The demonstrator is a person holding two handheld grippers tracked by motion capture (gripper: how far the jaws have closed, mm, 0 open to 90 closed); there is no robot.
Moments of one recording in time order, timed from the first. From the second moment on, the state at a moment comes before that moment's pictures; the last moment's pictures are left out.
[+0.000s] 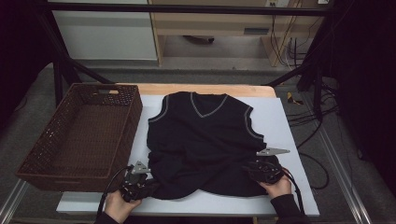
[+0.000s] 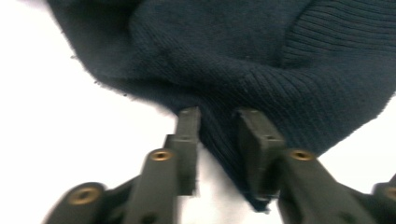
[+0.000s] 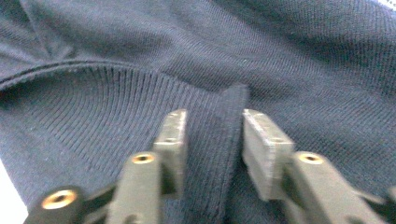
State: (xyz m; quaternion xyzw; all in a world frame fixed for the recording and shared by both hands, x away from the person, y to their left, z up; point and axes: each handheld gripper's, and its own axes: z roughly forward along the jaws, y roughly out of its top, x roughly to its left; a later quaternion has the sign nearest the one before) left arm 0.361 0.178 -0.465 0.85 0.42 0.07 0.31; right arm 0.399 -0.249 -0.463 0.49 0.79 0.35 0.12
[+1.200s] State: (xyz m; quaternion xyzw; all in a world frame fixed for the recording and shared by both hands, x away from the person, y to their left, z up) left arm 0.343 0.197 -0.462 0.83 0.44 0.09 0.32; right arm 0.337 -0.281 -0.440 0.48 0.77 0.41 0.11
